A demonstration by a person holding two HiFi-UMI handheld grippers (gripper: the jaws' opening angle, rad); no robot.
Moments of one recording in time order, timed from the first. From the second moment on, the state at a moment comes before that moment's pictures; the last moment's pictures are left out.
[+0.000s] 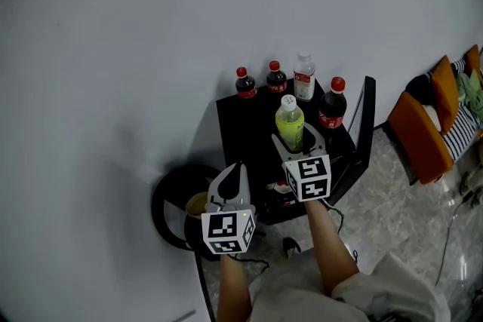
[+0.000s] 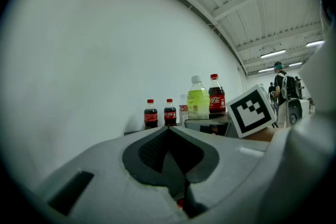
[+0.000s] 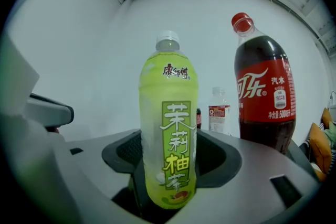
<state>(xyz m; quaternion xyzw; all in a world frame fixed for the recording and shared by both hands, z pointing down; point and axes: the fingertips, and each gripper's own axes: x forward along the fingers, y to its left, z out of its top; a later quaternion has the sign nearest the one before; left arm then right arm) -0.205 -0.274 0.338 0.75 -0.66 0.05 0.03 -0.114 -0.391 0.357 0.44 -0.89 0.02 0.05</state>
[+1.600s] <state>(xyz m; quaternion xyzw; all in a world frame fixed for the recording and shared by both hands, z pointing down) -0.107 -0.073 0.470 0.76 -0.63 0.11 0.13 -0.057 -0.169 0.547 0.41 -0.90 0.09 0.13</state>
